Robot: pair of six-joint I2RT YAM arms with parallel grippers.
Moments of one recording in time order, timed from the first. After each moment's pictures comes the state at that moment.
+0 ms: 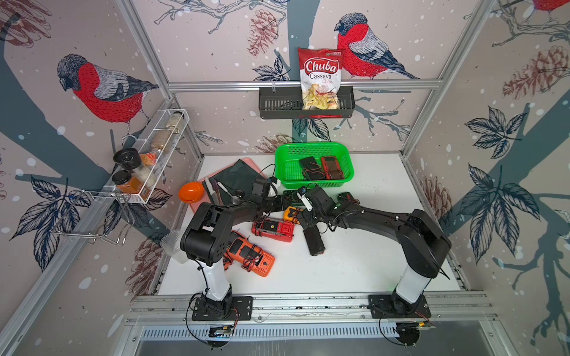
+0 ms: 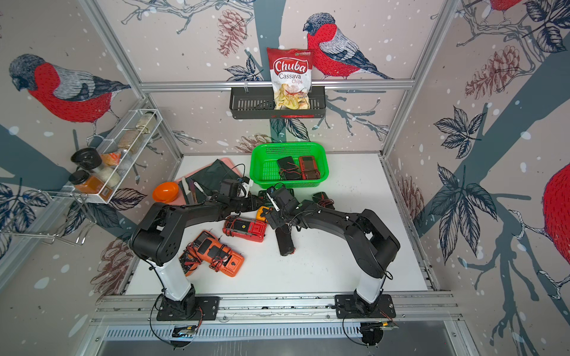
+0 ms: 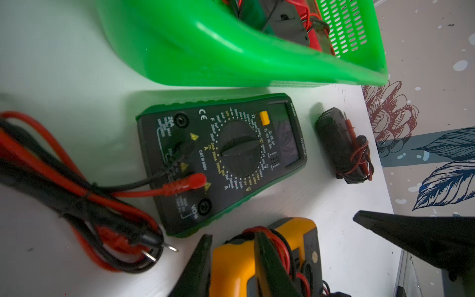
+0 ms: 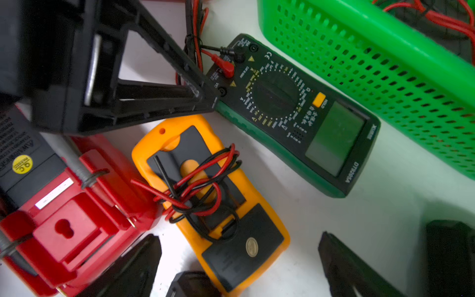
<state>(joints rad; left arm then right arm) -0.35 1.81 0.92 0.17 0.50 -0.47 0.86 1.76 1.14 -0.29 0.12 0.02</state>
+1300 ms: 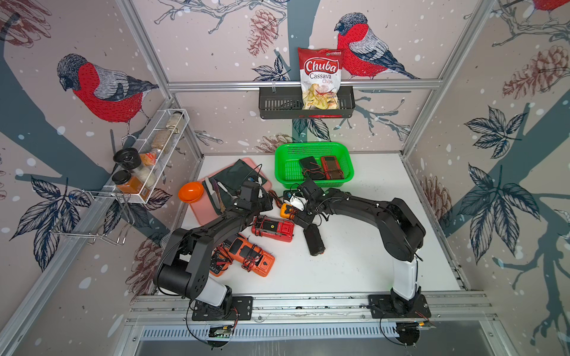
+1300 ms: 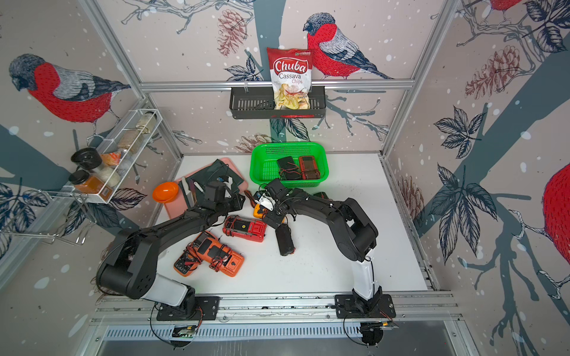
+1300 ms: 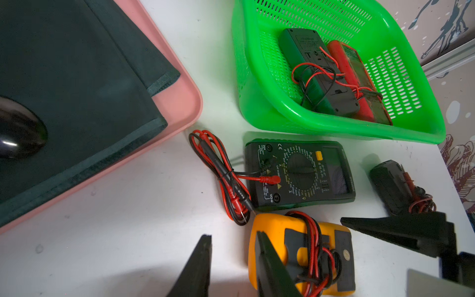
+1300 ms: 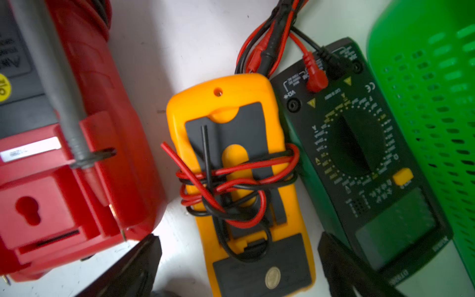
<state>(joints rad) -0.32 1.51 0.78 0.06 0.13 -0.46 0.82 1.98 1.41 -0.50 -0.06 -0.39</state>
